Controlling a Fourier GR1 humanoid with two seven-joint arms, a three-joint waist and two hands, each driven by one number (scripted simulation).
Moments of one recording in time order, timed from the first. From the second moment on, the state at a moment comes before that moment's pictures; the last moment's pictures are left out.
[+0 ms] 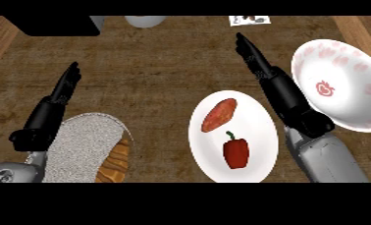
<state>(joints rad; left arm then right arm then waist) -0.09 0.48 -0.18 -1.48 0.13 0.14 -0.18 -0.37 -0.28 0.31 -1.62 -0.10 -0.01 -0.02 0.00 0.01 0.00</state>
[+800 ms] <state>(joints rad) -0.05 0.47 -0.02 -1.50 0.20 0.24 0.01 0.04 -0.54 0.32 -1.91 0.38 -0.24 0.37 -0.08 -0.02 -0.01</state>
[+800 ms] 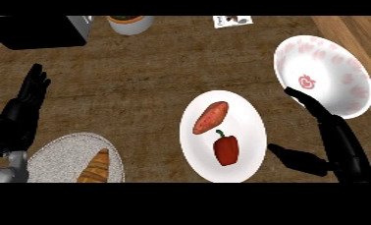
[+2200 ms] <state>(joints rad) -0.15 0.41 -0.03 -1.52 0.14 0.19 0.10 -0.26 -0.49 0.38 -2.01 0.33 0.30 1.03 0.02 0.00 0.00</state>
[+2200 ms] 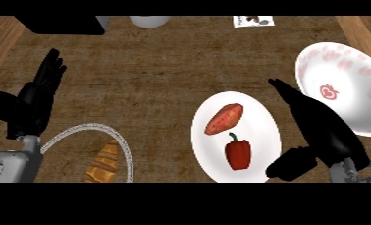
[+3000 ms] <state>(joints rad) -0.15 0.38 -0.02 -1.53 0.11 0.20 0.11 -0.38 -0.43 0.52 -1.70 0.23 0.42 1.04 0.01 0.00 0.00</state>
